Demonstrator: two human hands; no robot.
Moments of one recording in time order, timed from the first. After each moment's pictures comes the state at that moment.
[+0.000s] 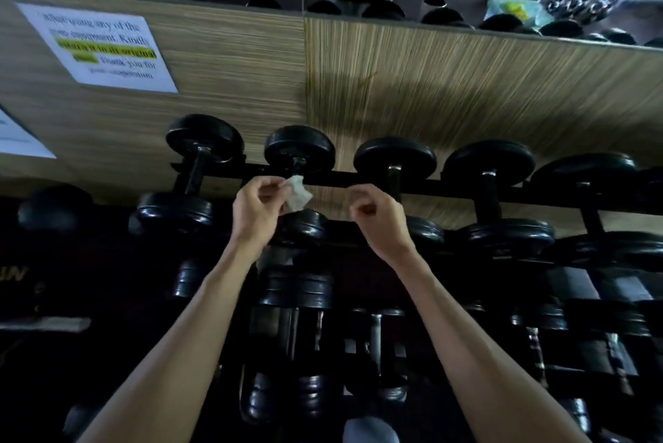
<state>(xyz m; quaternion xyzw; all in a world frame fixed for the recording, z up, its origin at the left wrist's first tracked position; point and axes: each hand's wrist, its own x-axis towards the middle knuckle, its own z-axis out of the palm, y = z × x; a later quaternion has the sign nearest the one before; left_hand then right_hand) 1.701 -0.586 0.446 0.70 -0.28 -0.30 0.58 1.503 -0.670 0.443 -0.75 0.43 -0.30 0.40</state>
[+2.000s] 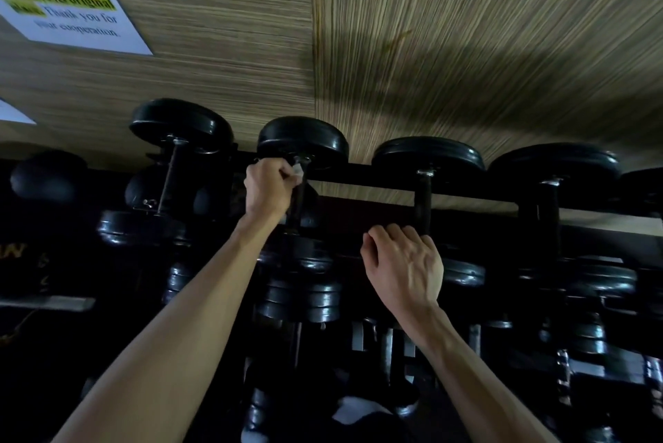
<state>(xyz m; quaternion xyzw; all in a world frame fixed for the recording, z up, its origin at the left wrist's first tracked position) 1.749 -0.703 0.404 0.83 -0.36 -0.24 0.36 1.518 -0.699 0.392 -0.87 0.48 -0.13 -0.03</state>
